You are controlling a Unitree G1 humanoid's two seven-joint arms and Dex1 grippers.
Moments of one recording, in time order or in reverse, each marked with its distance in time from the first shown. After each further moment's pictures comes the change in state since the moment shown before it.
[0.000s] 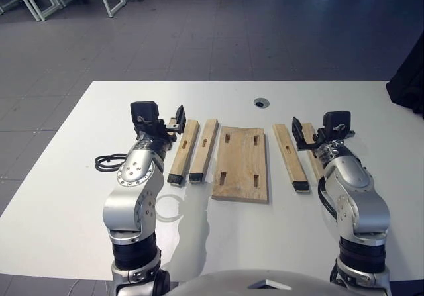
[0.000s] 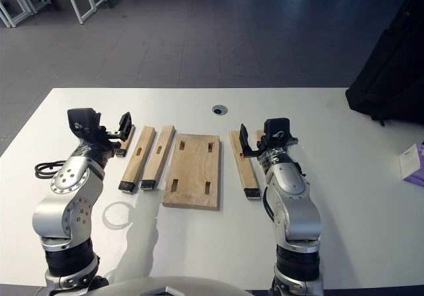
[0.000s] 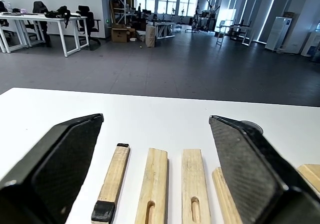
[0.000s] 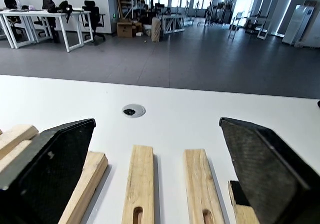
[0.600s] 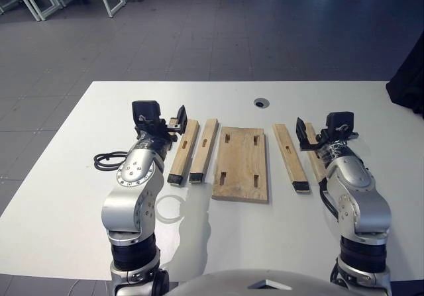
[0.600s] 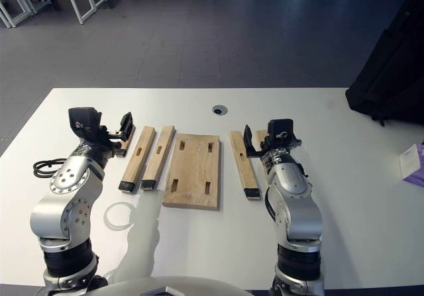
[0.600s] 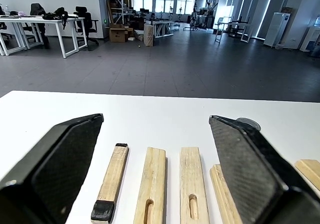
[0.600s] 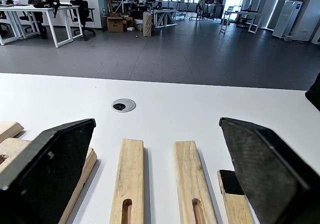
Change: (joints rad) left arm -0.016 0.010 0.003 -0.022 -0.006 0.050 -0.011; right arm -0.002 0.000 -0.012 0.008 0.000 0.050 -0.030
